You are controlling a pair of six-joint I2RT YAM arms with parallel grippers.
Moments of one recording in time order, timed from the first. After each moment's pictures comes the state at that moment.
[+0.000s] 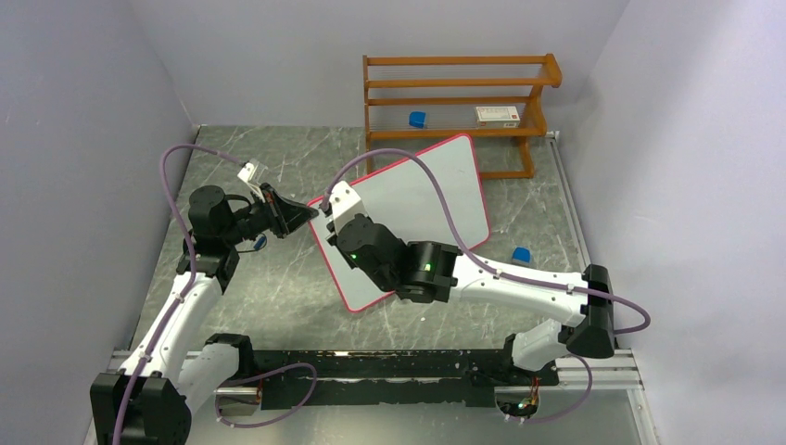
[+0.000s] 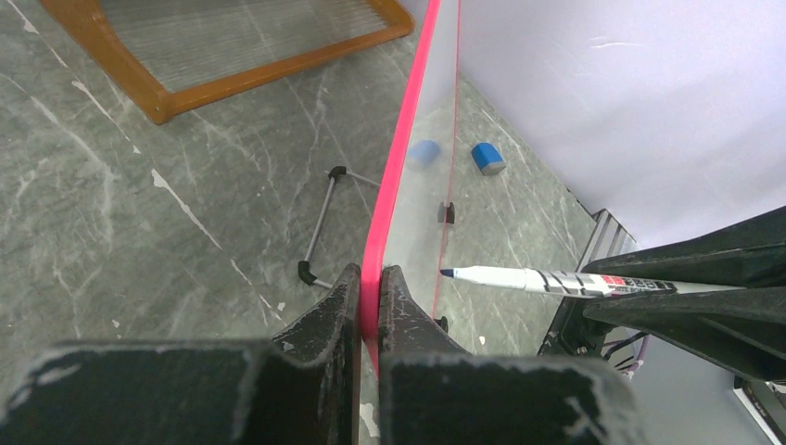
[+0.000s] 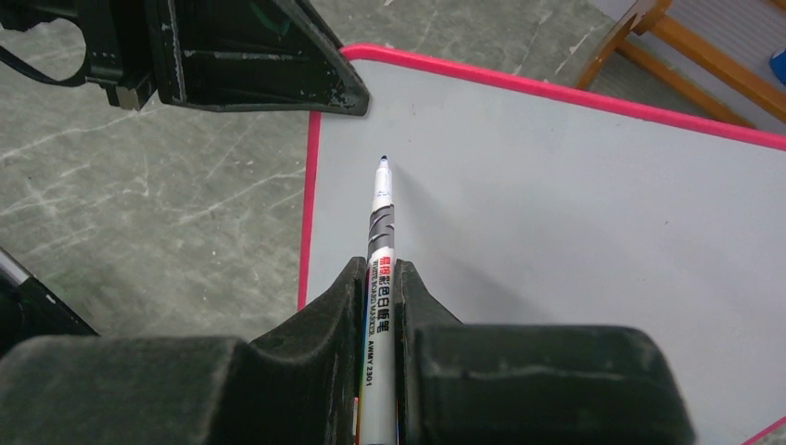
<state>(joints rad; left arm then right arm) -0.09 0.92 0.63 0.15 0.83 -0.42 1.31 1.46 1.37 -0.38 0.63 0.13</state>
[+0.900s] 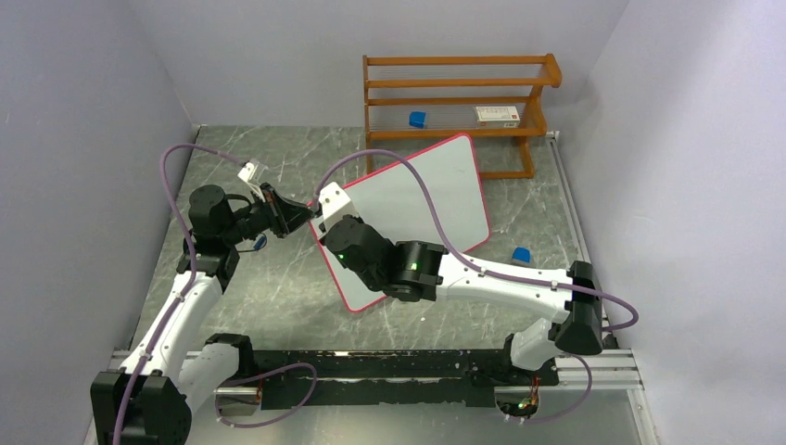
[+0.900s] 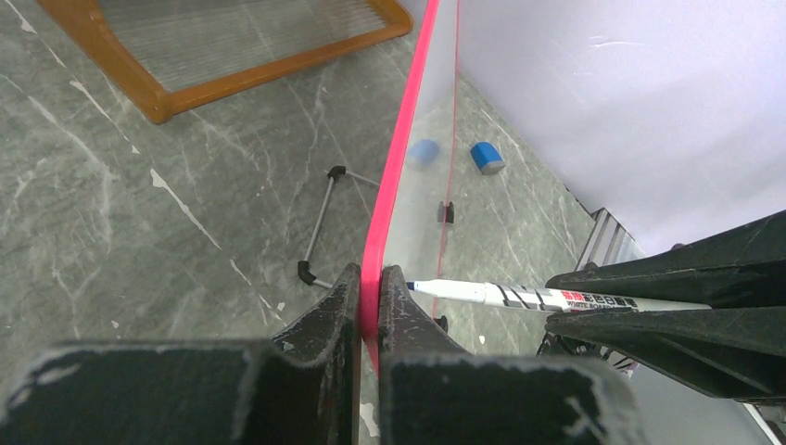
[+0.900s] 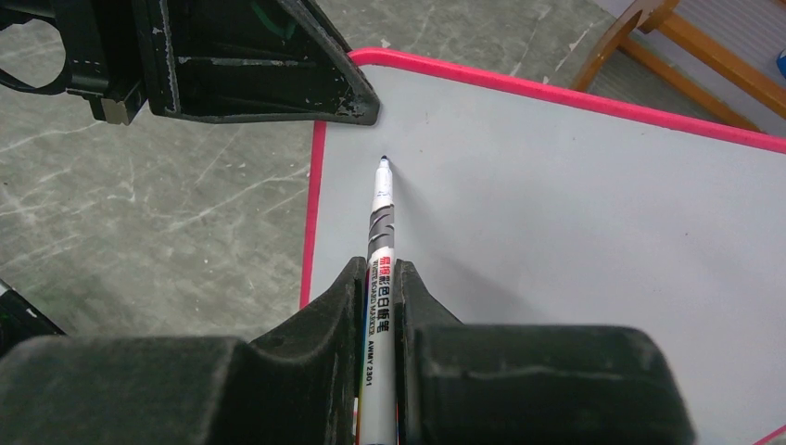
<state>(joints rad) -0.09 0.93 0.63 0.15 0.84 -0.42 1.31 1.52 1.40 -0.37 0.65 0.13</state>
